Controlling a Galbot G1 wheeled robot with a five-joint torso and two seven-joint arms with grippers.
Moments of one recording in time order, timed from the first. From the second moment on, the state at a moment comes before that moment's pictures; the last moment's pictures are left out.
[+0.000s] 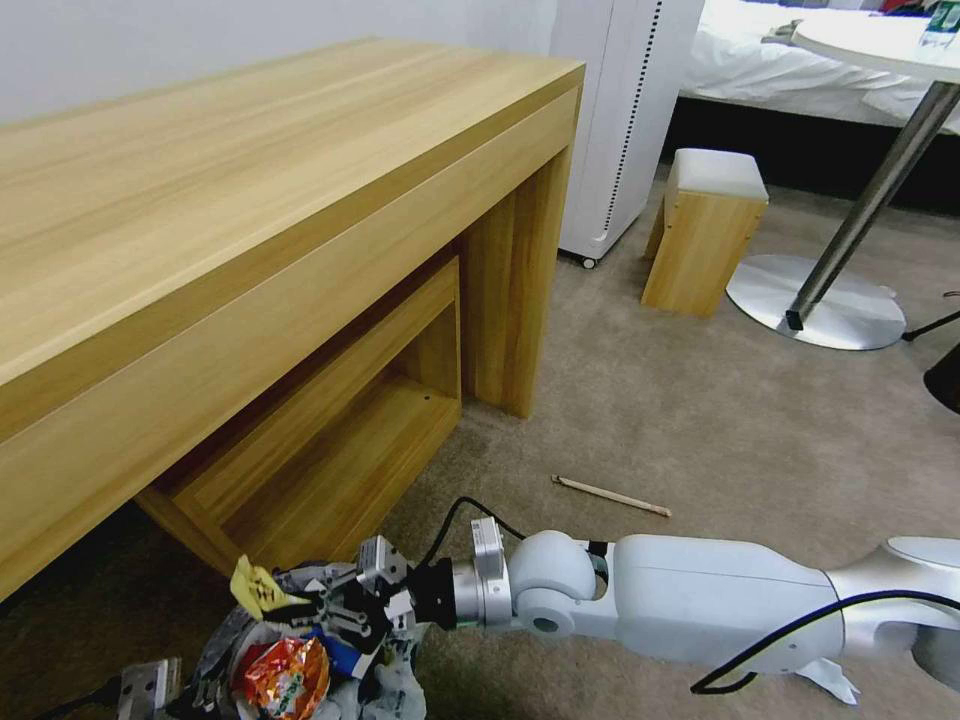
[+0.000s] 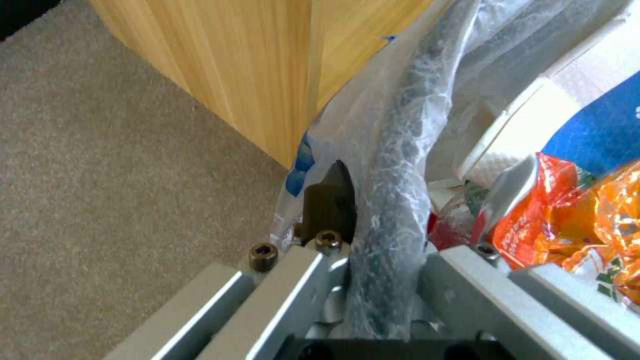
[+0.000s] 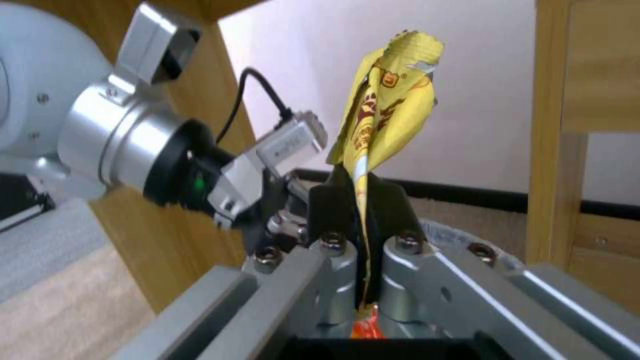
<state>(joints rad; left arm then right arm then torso) 2.38 -1.03 -0.85 -2.45 -0.77 0.26 -0.32 -0.22 0.98 -1.09 1.85 1.03 0.17 -0.41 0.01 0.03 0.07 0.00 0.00</state>
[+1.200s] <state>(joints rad) 2.39 -1.04 -0.85 -2.45 -0.74 0.26 -0.29 -0.23 0.95 -0.96 1.85 1.02 0.16 -0.42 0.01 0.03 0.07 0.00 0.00</state>
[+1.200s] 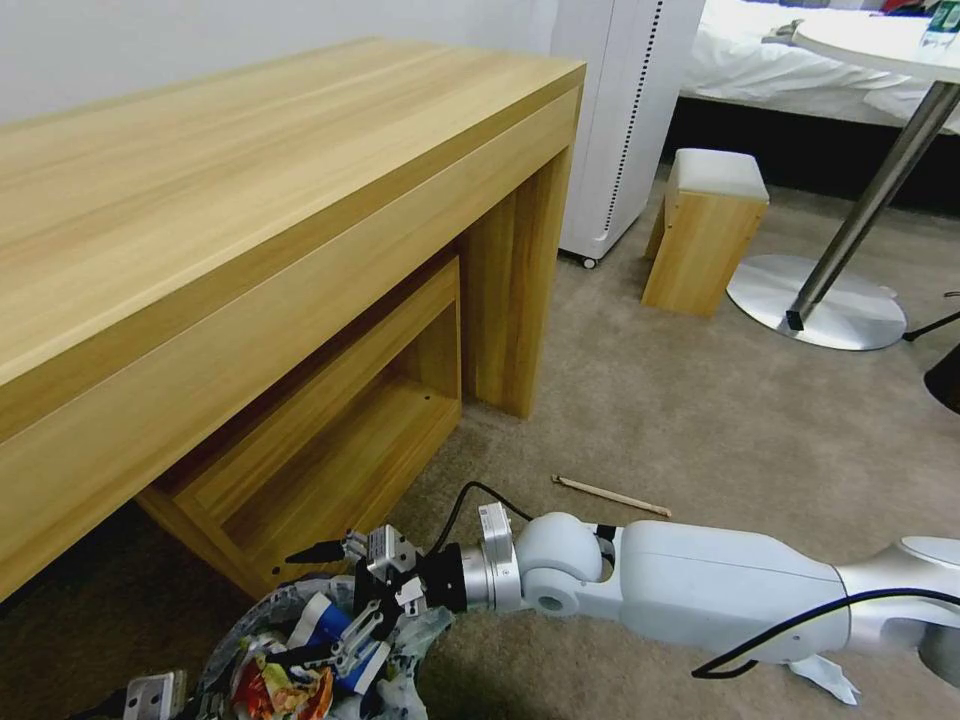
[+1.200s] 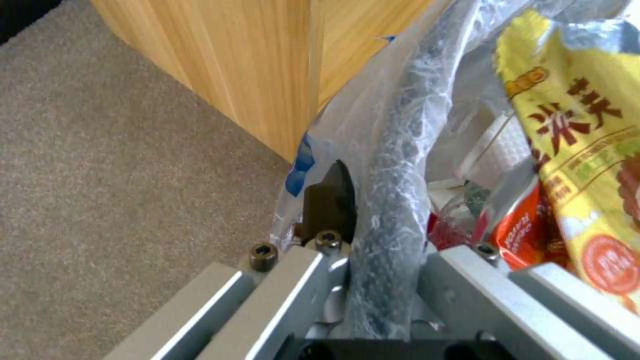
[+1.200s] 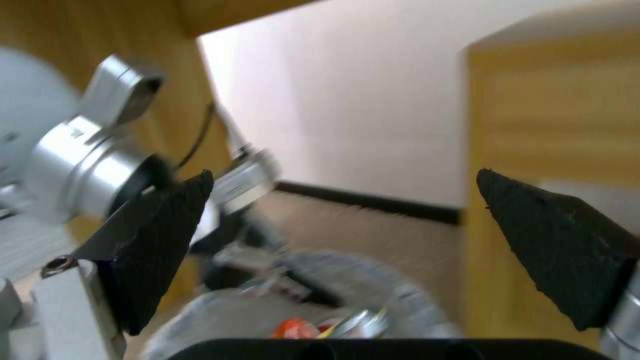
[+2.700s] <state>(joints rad) 2.42 -1.14 -0.82 -2.46 -0.54 0.23 -0.18 -0.85 0.71 -0.22 1.81 0.71 0.17 0.08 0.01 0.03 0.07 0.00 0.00</state>
